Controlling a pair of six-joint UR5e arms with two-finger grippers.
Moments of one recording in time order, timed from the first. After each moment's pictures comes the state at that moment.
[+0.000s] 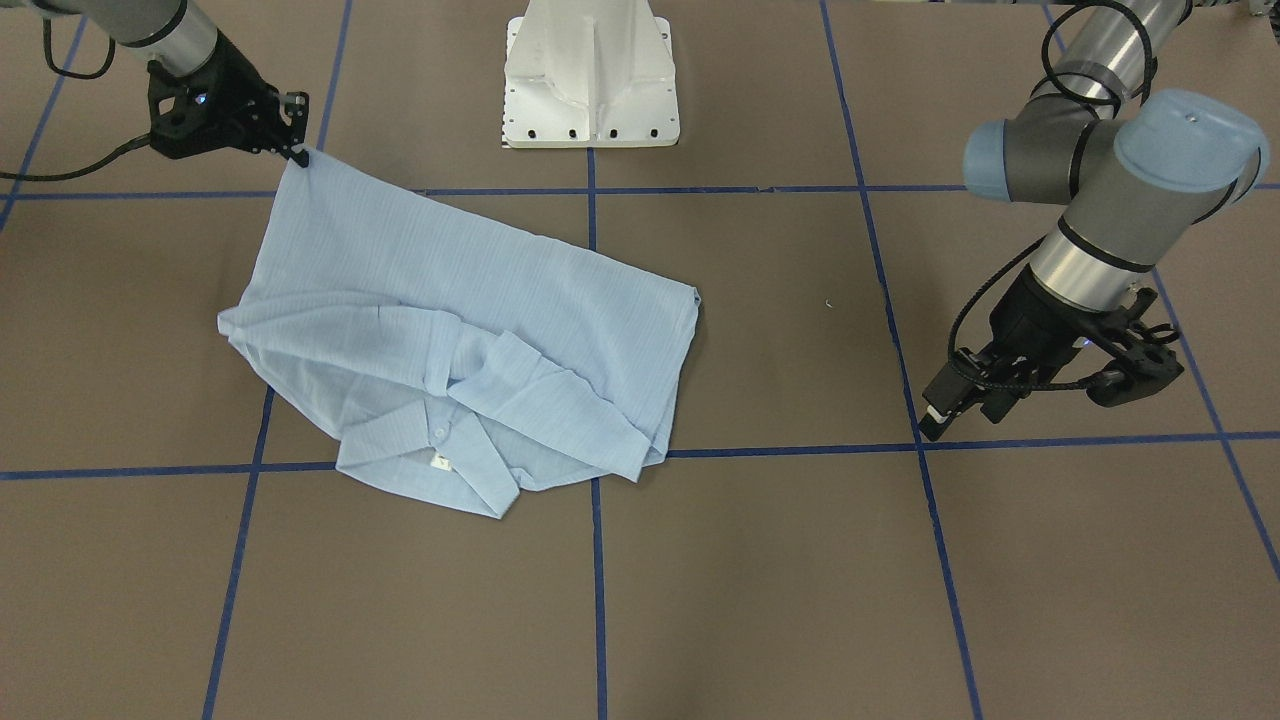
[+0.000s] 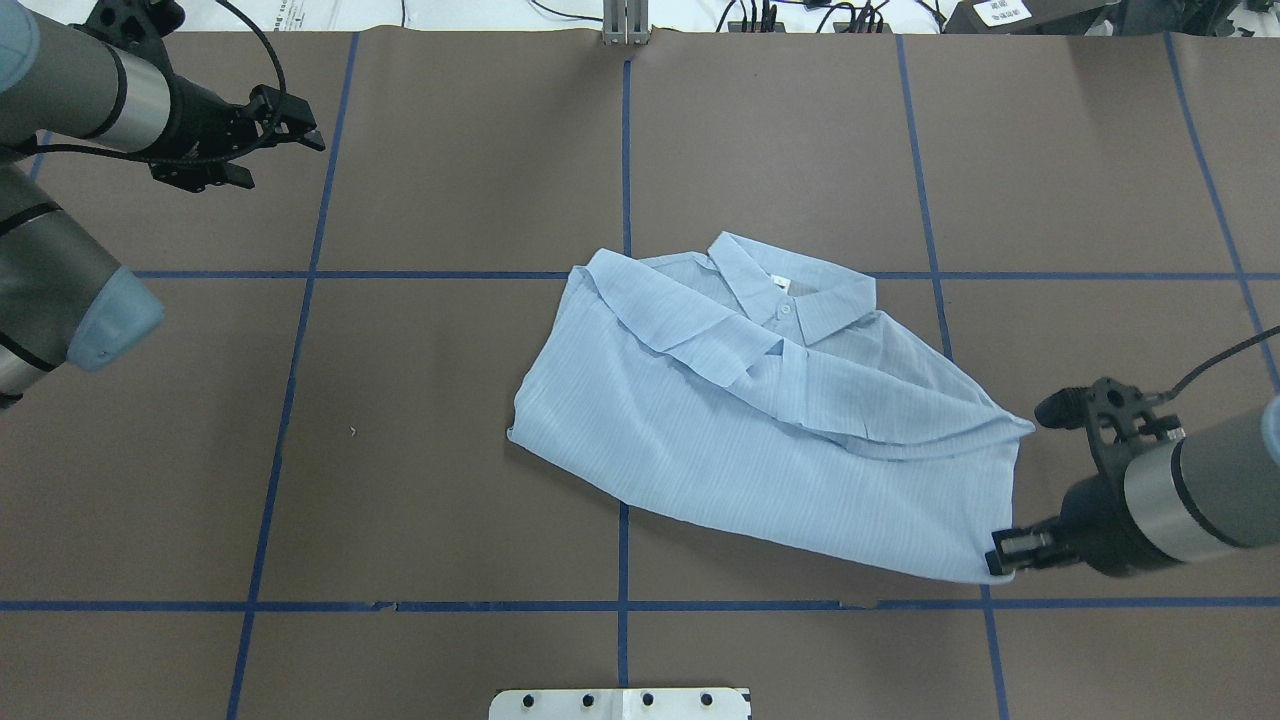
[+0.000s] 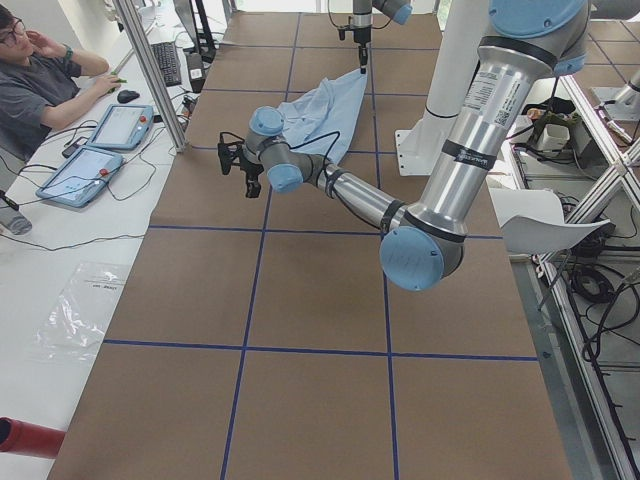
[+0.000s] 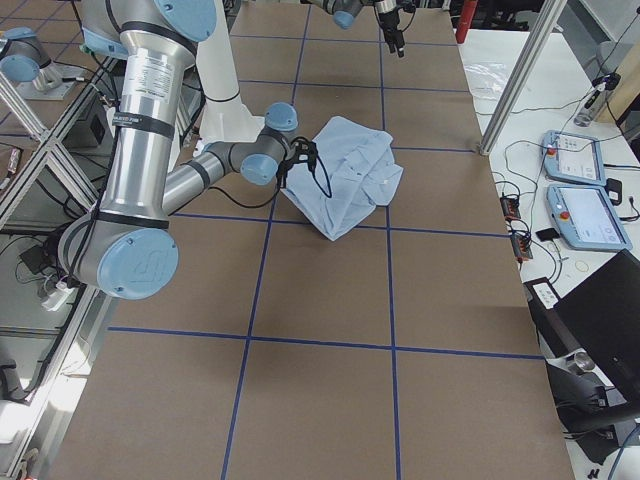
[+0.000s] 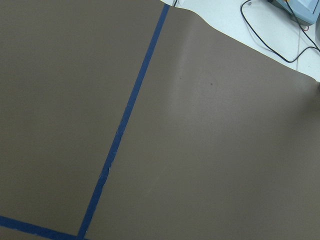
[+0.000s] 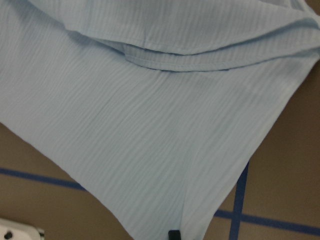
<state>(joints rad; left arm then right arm) -0.99 -1.96 -1.63 -2.14 -2.04 -1.36 0.45 -1.83 2.28 -1.14 2.10 1.17</state>
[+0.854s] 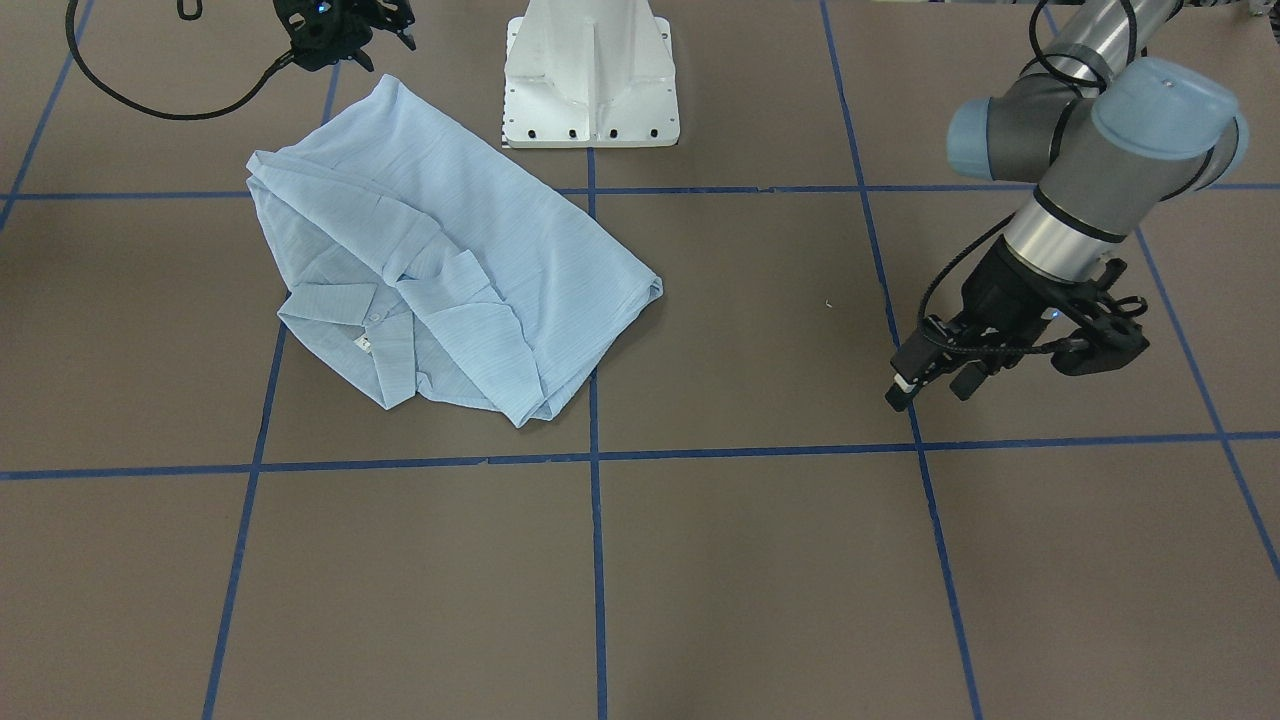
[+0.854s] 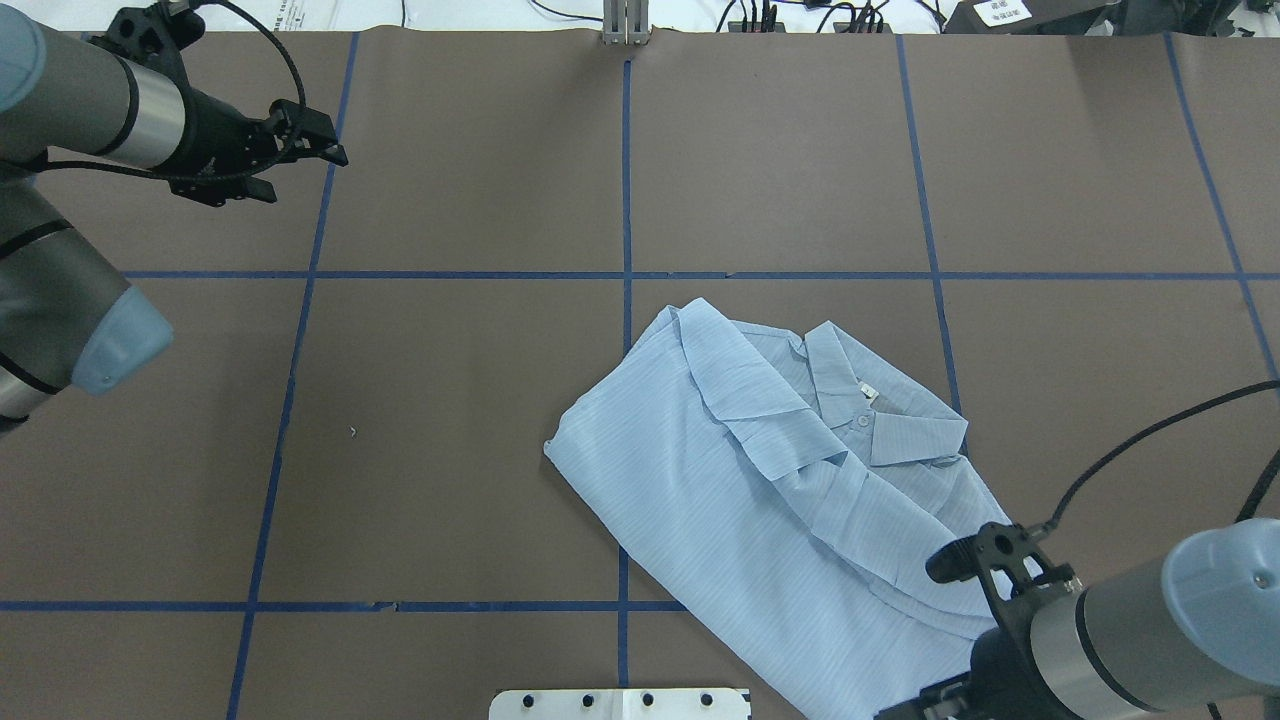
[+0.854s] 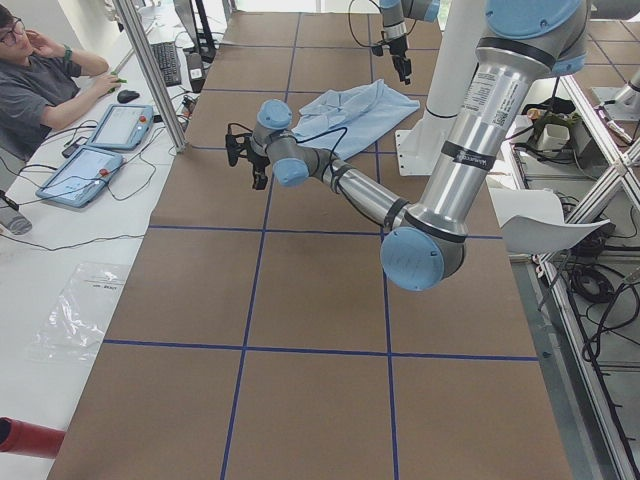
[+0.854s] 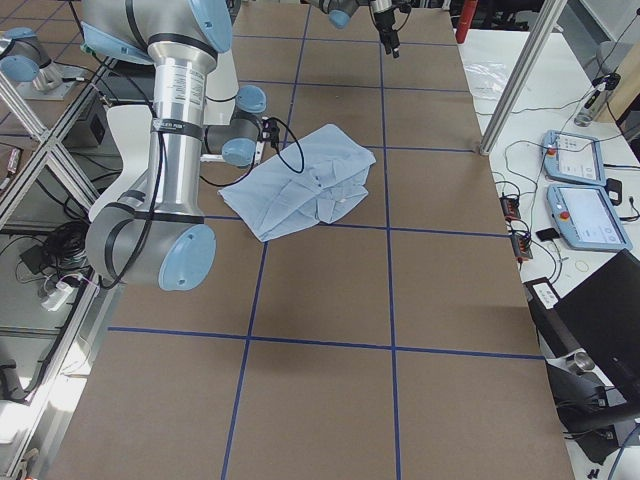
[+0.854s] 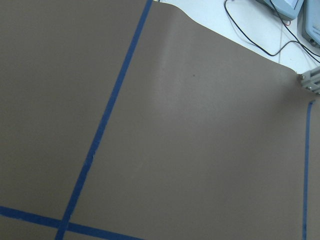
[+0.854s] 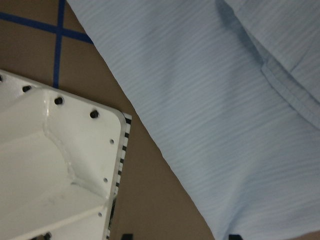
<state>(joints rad) -0.93 -1.95 -1.70 -2.12 -2.05 -1.39 0.22 -1.70 2.33 -1.14 1.97 1.24</state>
